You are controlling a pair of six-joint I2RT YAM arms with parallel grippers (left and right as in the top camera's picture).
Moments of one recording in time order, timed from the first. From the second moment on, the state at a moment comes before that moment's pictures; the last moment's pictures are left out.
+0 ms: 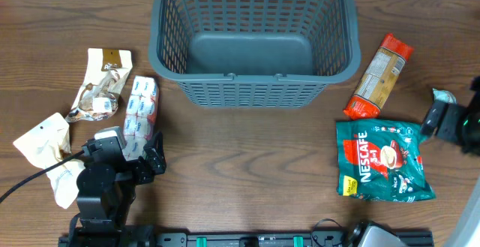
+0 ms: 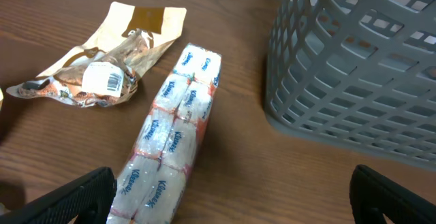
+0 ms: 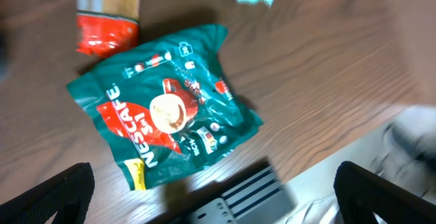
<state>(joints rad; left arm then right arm) -0.05 0.32 0.48 -0.66 -0.01 -0.28 -0.46 1.30 1.64 -1.57 0.16 0.00</state>
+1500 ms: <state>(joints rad) -0.05 0.33 0.48 -0.66 -0.03 -0.28 -0.73 1.37 0.83 -0.72 -0.15 -0.10</state>
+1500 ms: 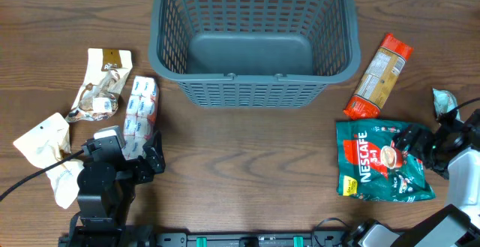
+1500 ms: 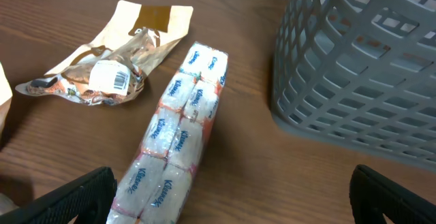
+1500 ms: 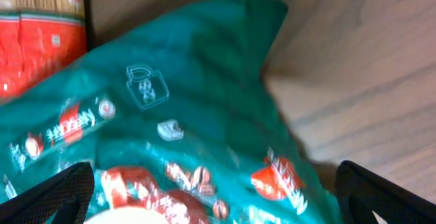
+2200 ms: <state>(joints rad) -0.05 0.33 0.48 -0.66 -0.04 -0.28 -0.73 1.50 0.59 -0.20 -0.26 0.02</state>
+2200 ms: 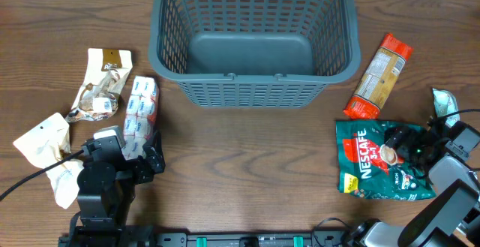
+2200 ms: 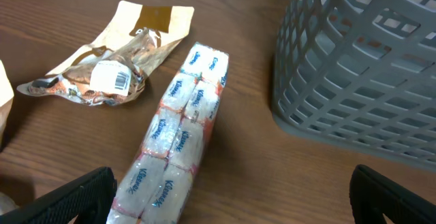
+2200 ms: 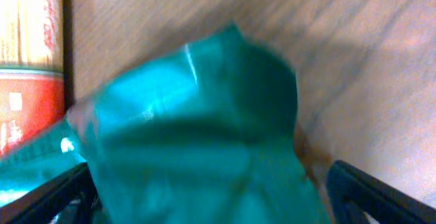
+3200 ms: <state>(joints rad) -0.05 0.33 0.48 -0.66 -0.04 -0.28 -0.73 1.36 0.55 -0.32 -0.28 0.13</state>
